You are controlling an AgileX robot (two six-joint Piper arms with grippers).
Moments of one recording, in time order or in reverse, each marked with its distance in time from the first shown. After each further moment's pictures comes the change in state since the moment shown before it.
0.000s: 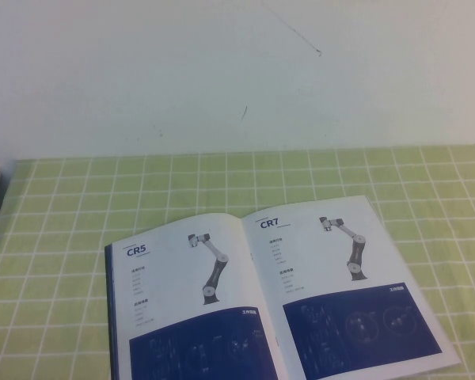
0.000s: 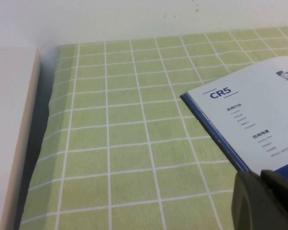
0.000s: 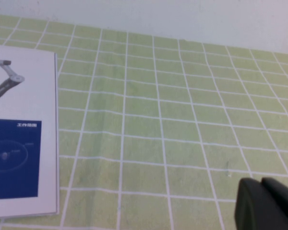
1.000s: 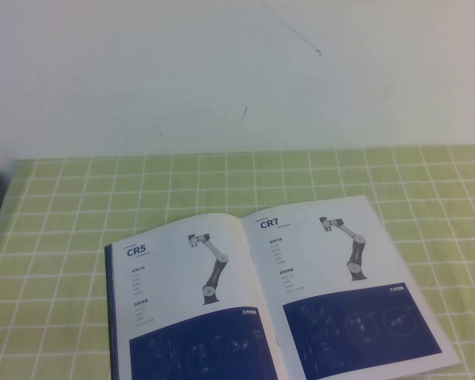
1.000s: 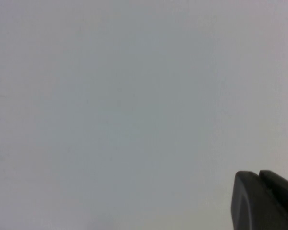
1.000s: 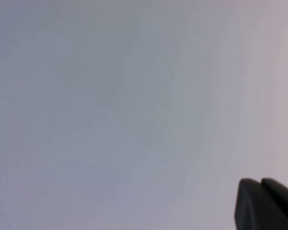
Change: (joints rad) right arm 0.000 0.000 0.007 -0.001 -0.940 0.043; left arm 0.000 0.000 0.009 -0.112 -0.626 0.023
